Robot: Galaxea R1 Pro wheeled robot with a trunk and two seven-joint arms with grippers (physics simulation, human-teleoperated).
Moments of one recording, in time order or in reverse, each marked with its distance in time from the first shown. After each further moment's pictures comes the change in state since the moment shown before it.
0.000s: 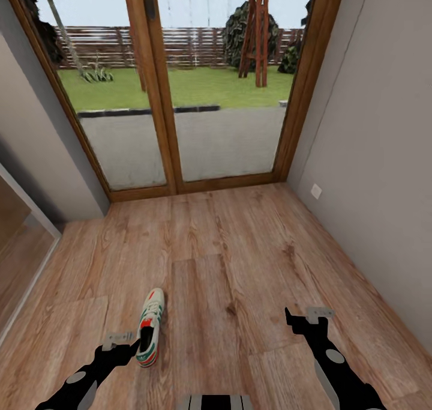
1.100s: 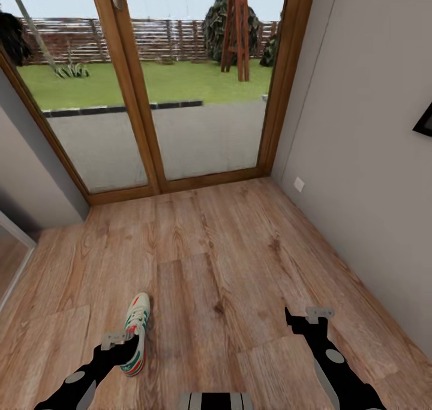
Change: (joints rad) left arm 0.001 0.004 0.000 -0.004 0.000 -0.002 0.005; right arm 0.000 0.001 0.000 0.000 -0.001 0.001 0.000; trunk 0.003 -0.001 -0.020
